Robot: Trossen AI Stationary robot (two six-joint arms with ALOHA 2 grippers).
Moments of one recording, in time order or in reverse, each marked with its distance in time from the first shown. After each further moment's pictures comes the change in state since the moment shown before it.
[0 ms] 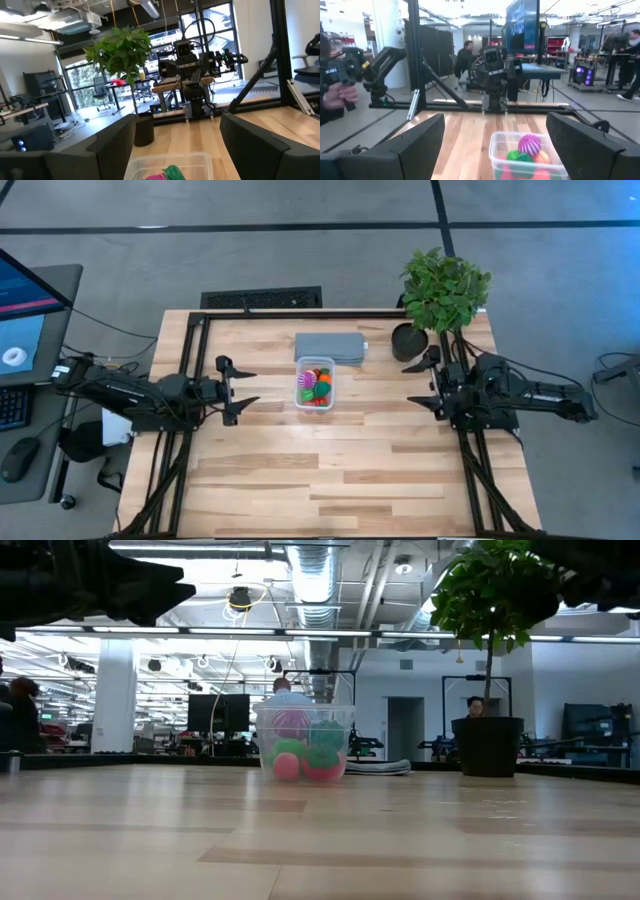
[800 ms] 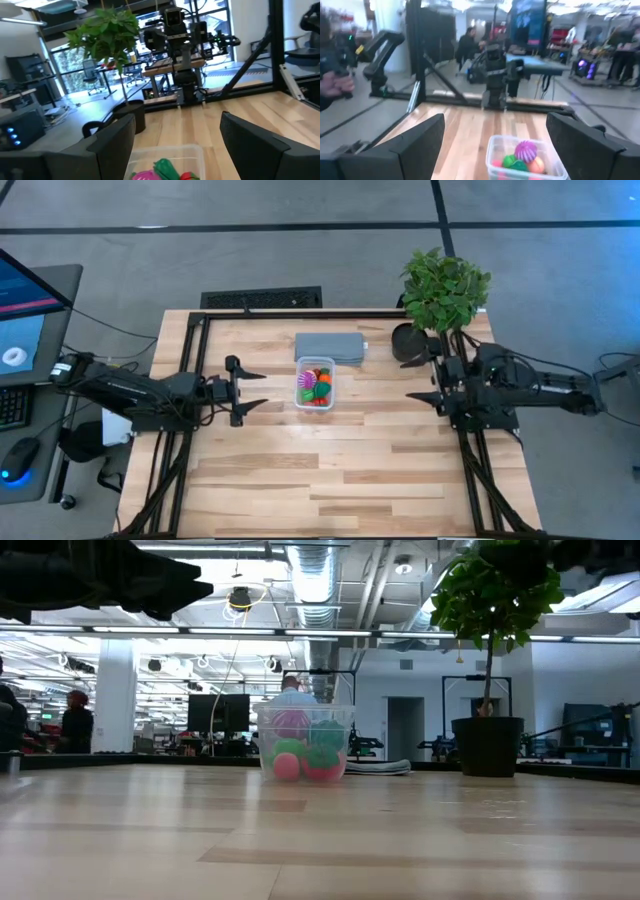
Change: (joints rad) left arm 0.009 0.112 0.129 -0.133 0.034 -0.032; right arm 0.025 0.188 0.237 -0.138 0.000 -0.082
